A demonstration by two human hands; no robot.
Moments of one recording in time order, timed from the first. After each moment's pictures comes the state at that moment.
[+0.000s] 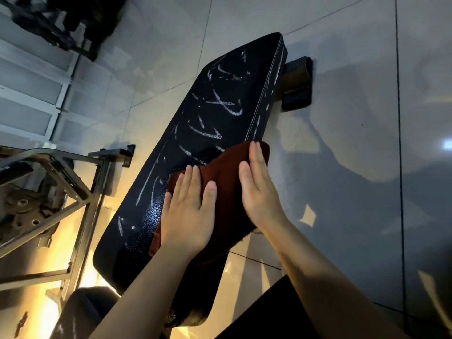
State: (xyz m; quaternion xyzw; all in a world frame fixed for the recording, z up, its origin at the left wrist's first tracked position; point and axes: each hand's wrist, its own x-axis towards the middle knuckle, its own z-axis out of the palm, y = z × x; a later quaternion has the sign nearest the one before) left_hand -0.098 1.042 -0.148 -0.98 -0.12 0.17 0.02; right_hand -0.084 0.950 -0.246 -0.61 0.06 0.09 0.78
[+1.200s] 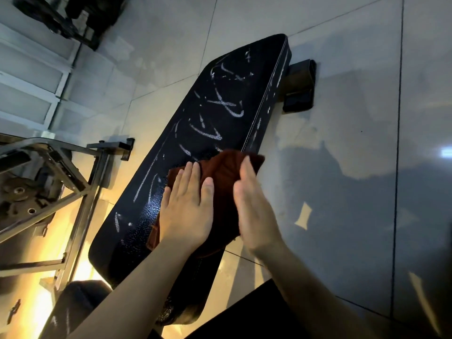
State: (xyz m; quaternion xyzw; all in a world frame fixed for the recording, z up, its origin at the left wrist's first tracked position) left_hand -0.091 1.041 -0.150 -0.98 -0.12 0.15 0.04; right_hand -0.113 0.948 -0.231 -0.56 0.02 0.11 0.82
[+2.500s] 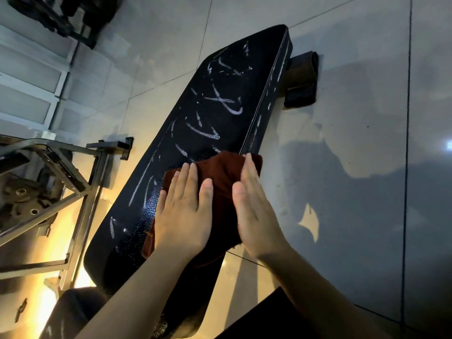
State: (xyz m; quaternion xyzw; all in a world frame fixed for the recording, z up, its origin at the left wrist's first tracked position) left_hand -0.090 1.038 -0.150 -0.98 -0.13 0.16 0.05; right_hand -0.104 0.950 -0.237 -0.57 0.00 0.11 0.81
